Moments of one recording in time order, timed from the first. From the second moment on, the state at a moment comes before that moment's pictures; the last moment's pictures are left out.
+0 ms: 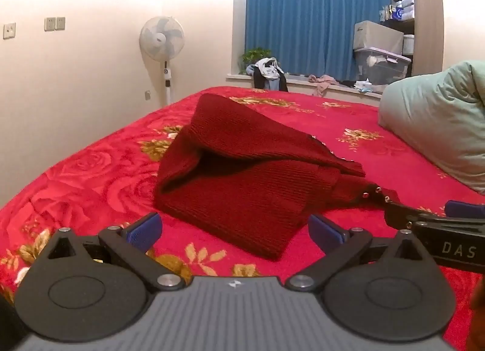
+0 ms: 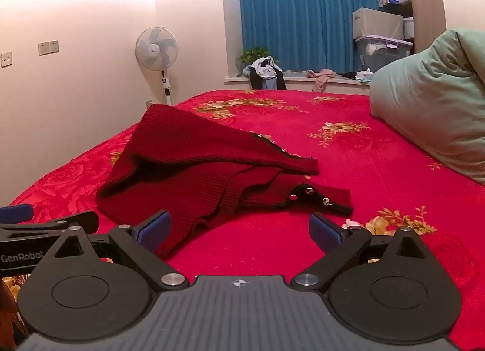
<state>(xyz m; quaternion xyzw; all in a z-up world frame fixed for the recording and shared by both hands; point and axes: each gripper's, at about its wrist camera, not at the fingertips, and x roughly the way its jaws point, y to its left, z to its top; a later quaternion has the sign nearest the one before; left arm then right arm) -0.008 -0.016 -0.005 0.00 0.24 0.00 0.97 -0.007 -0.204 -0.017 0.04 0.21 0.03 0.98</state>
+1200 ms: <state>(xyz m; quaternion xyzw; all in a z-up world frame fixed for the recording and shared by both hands) -0.006 -0.014 -0.008 0.00 0.24 -0.02 0.97 0.003 -0.205 -0.021 0.04 0.23 0.03 0.97</state>
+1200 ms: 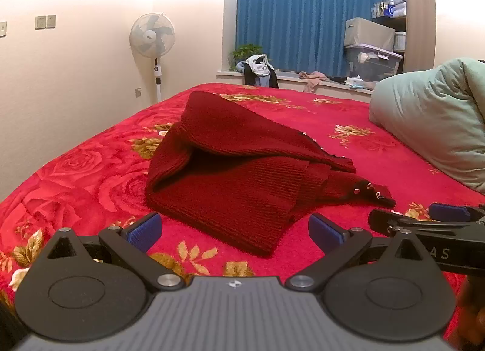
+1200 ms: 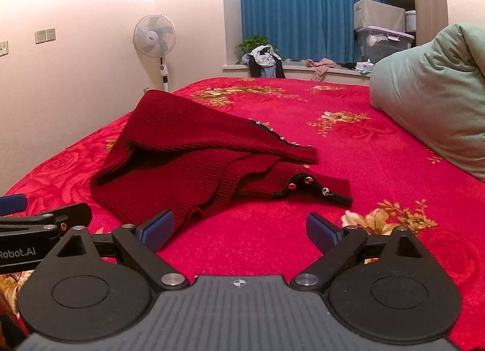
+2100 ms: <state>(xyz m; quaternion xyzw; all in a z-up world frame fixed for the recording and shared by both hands) 0.002 -0.014 -0.015 -0.01 0.27 -0.01 0.96 0.017 -0.208 -0.034 0.07 0.33 0.04 0.94</state>
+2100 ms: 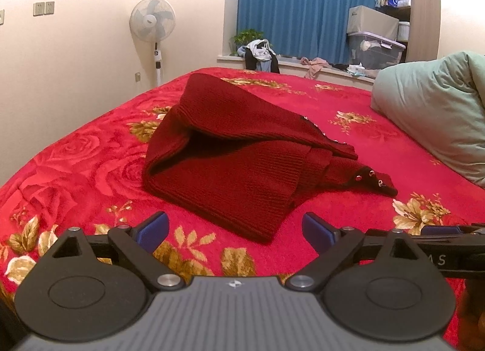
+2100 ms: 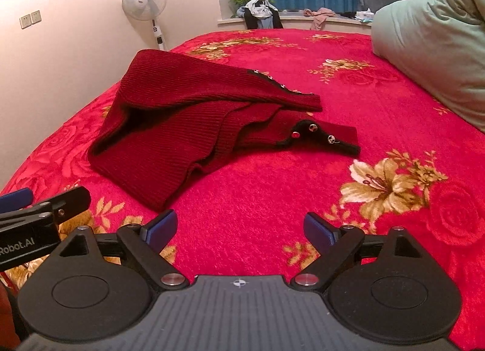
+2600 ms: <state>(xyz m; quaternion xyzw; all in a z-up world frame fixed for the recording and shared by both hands) 0.019 -0.013 -0.022 0.00 0.29 -0.04 0.96 0.018 -0.225 -0.011 0.11 0.25 0.06 0.96</state>
